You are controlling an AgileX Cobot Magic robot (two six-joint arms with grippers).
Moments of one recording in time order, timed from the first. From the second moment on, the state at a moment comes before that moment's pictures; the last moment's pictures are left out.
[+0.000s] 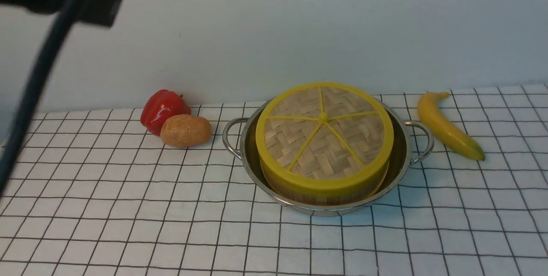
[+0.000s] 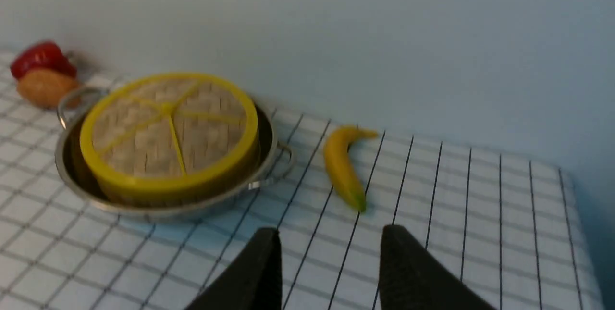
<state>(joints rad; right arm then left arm) 0.24 0.36 -1.00 -0.05 1.23 0.04 -0.62 1.09 -1.57 0.22 1.21 0.08</state>
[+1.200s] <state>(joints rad) 0.24 0.27 -0.71 0.18 1.02 0.07 -0.58 0.57 -0.99 0.21 1.09 -0.10</state>
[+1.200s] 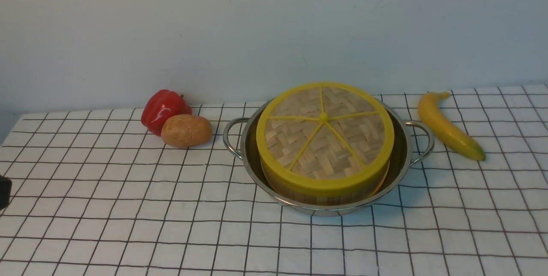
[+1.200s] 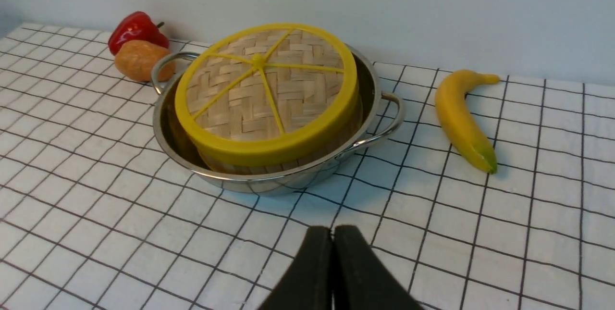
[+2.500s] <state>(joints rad) 0.24 0.27 -0.71 0.26 1.02 0.07 0.12 0.02 0.01 0.25 0.14 -0.09</state>
